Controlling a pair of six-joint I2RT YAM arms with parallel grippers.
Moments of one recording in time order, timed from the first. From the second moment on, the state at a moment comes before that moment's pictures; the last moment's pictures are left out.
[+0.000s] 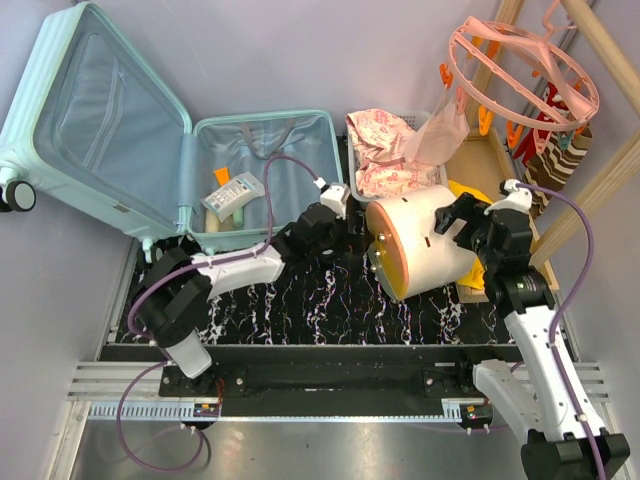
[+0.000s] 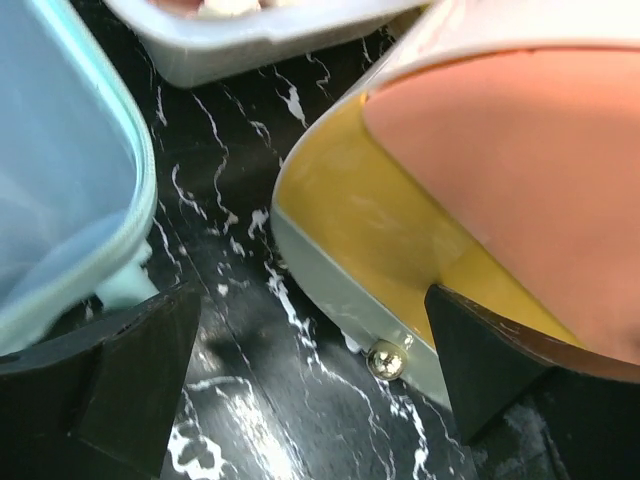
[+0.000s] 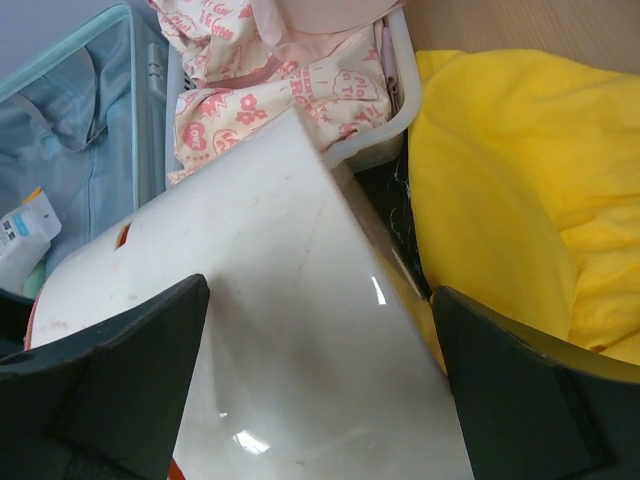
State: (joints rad) left arm -0.83 1.65 0.98 0.27 -0.05 -0.49; right arm 0.14 0.79 0.81 -0.36 0.09 0.46
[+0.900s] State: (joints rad) left arm -0.72 1.39 0.90 0.26 -0.06 -0.40; right arm 0.14 0.68 0.85 -0.56 0.06 0.48
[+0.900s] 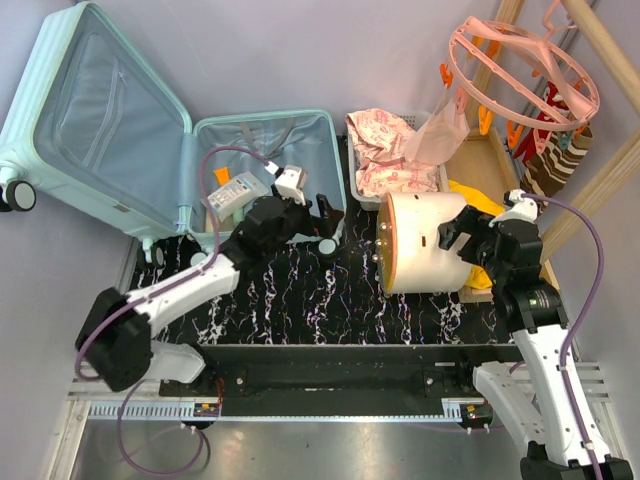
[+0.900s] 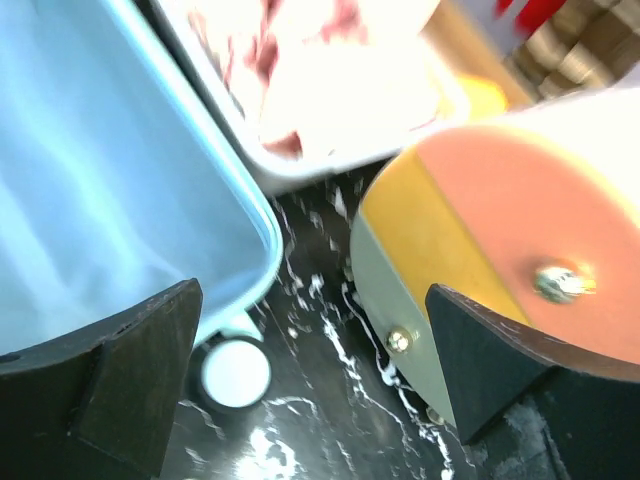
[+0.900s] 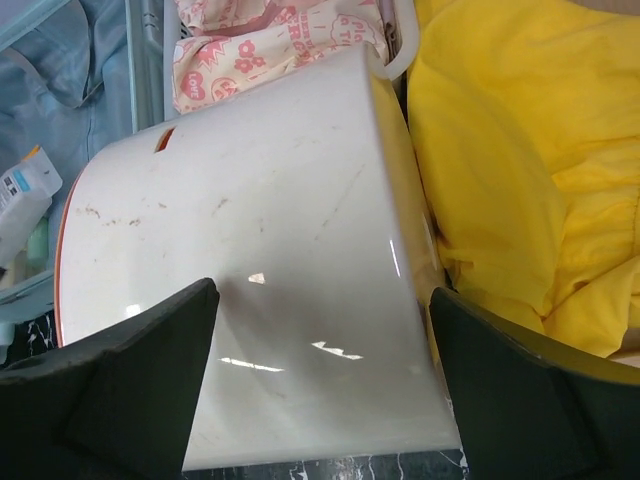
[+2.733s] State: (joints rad) left arm -0.71 1.75 1.23 0.35 0.72 -0.24; right arm 0.14 0.73 0.99 -0.57 -0.10 0.41
